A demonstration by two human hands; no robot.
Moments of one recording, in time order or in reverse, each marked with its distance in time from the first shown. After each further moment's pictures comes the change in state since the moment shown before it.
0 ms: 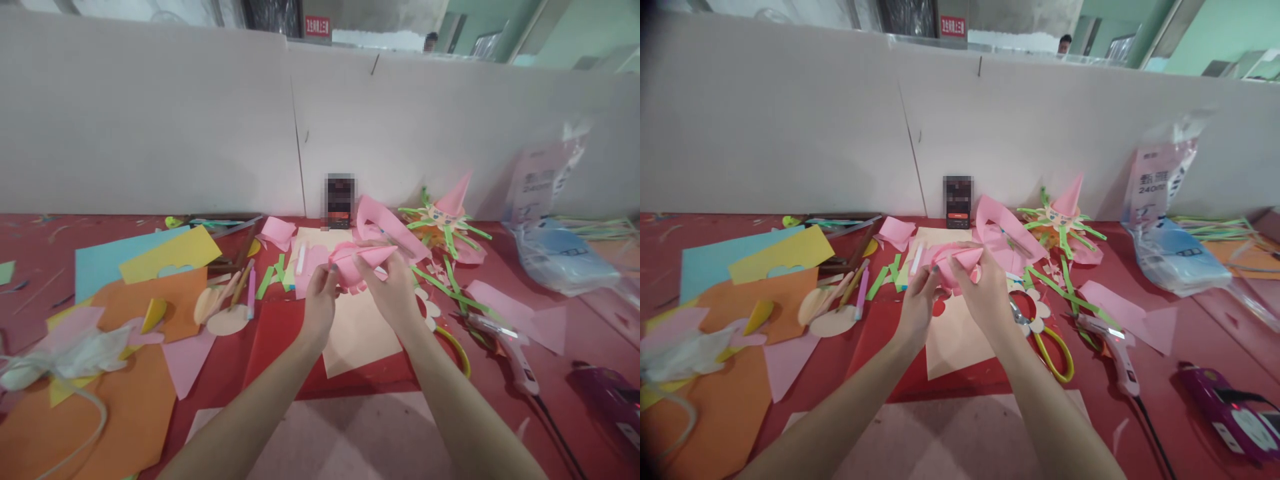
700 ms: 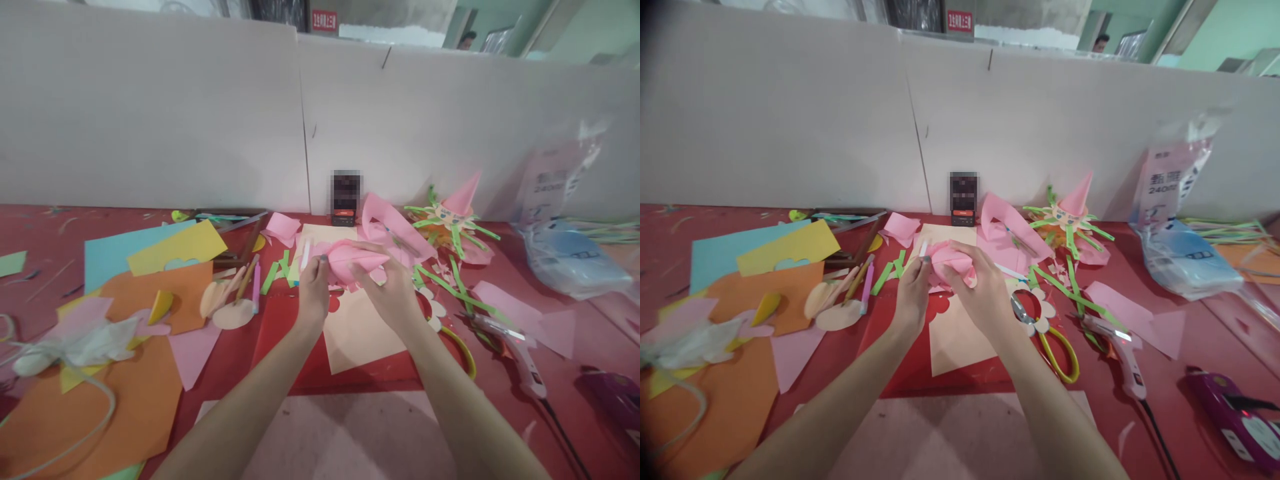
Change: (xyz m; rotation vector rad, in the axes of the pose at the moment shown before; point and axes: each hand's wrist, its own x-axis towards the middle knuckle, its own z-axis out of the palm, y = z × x) left_hand 0.016 0.004 -0.012 0.054 0.135 0.051; right_hand -0.005 -0.006 0.003 -0.091 -0.116 -0.077
